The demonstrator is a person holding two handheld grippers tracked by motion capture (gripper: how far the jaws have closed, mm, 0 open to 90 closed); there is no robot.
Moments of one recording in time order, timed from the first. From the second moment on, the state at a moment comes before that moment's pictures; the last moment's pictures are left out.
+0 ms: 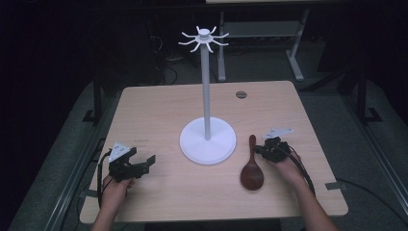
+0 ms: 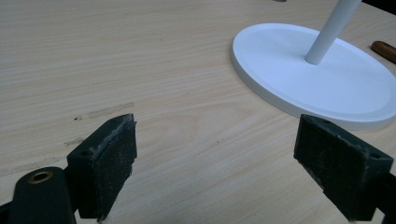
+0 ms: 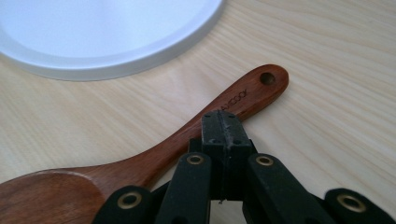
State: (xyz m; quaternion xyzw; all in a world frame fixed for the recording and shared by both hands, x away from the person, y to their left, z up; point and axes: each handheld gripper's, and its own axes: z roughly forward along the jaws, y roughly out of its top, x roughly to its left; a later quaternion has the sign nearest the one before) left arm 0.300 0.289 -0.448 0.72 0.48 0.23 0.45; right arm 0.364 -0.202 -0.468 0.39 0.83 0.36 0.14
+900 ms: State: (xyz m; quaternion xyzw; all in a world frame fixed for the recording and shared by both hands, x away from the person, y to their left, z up) left arm 0.300 0.289 -0.449 0.72 0.48 0.23 0.45; right arm 0.339 -0.179 -0.455 0.34 0.85 0.38 0.11
